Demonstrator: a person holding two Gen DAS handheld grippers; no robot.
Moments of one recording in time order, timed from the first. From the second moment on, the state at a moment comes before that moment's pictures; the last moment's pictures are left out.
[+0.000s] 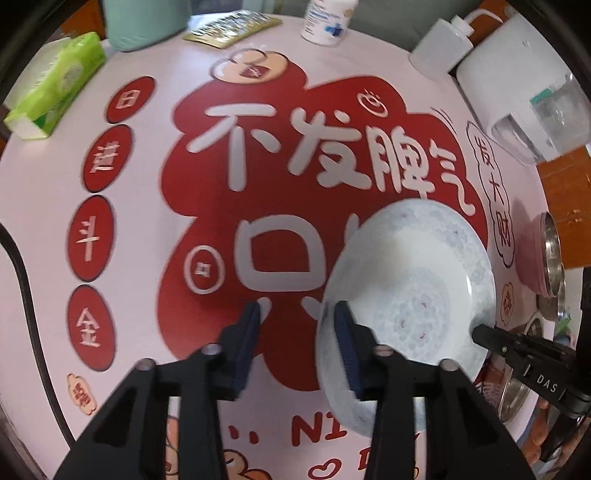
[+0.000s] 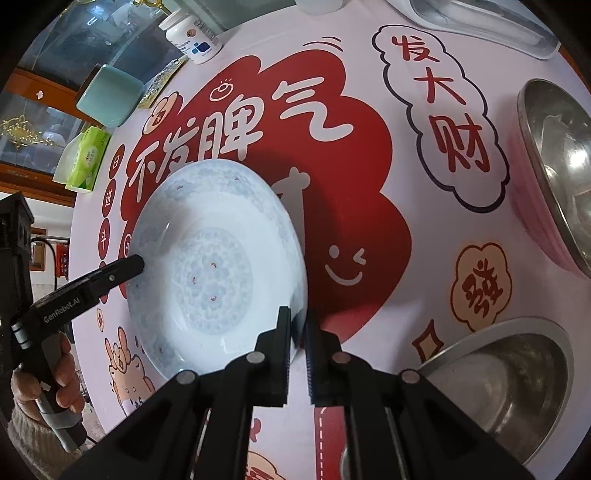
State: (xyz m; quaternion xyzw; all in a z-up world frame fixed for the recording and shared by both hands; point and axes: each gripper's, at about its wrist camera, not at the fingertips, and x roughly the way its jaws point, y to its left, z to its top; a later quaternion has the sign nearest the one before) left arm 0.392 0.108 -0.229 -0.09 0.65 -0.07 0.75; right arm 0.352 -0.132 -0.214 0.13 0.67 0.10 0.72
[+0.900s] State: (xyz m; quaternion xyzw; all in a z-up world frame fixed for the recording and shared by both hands) left arm 0.314 0.109 -0.162 -0.08 0.65 -0.09 0.75; right arm 0.298 -0.116 -0.150 0.11 0.65 0.15 0.73
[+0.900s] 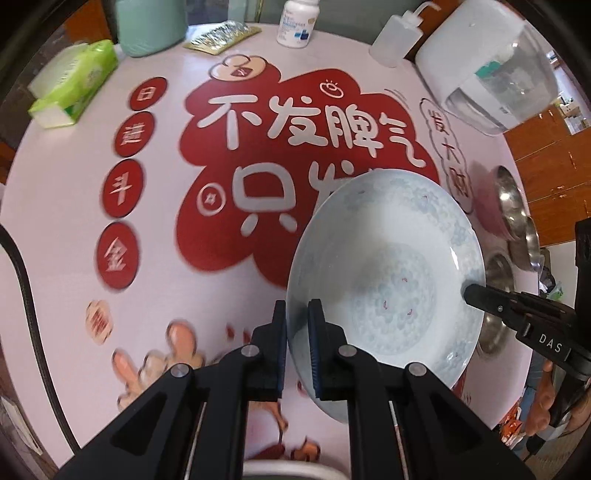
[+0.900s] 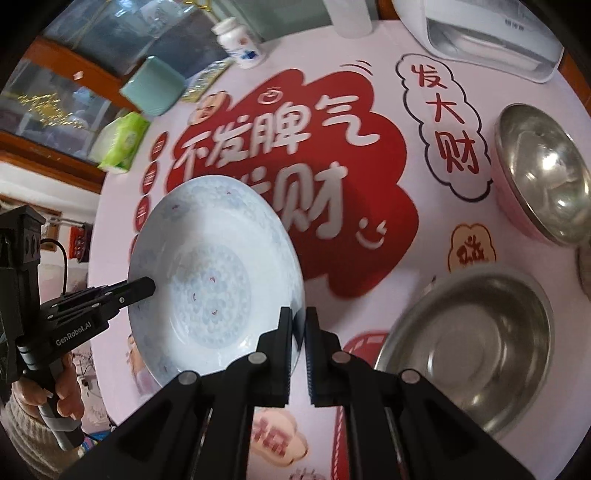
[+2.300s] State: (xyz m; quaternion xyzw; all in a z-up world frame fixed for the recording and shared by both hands) left arm 0.000 0.214 -0.198 -0.19 0.65 0.07 0.73; right arm 0.092 0.003 -0.183 -0.02 0.69 0.29 0.66
